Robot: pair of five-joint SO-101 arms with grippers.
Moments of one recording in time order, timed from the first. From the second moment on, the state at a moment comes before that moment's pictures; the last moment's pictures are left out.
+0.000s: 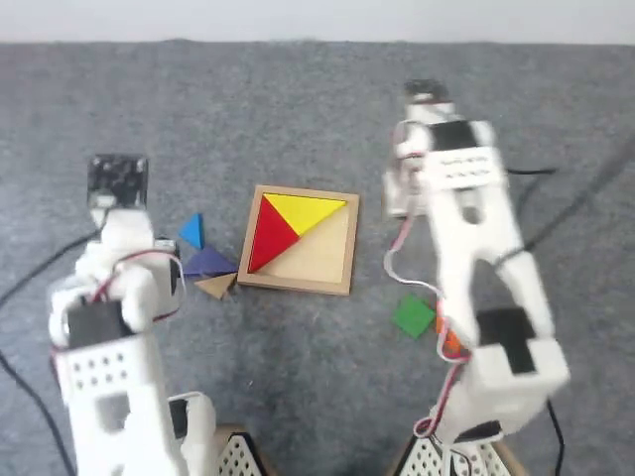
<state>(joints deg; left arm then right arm) -19.5 -53.9 50.4 70.0 -8.0 -11.5 9.4 -5.9 84.9 -4.3</state>
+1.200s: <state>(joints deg) -19.4 -1.6 39.2 56.9 42.2 -16.2 -16.8 43.8 51.1 4.7</state>
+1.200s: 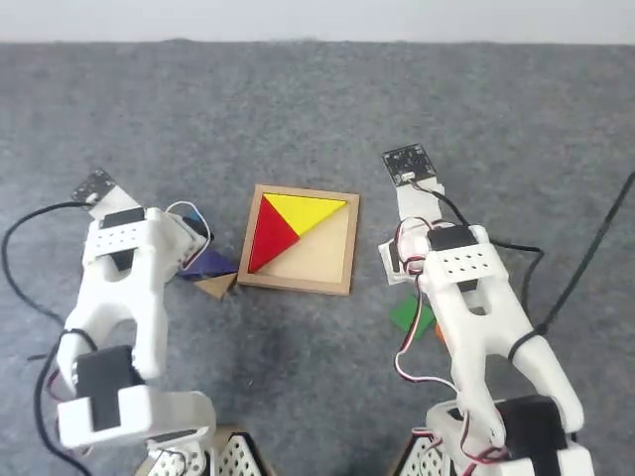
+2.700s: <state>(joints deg) -14.4 7.3 33.6 62.4 38.5 -18.5 -17.1 44.8 50.1 4.7</state>
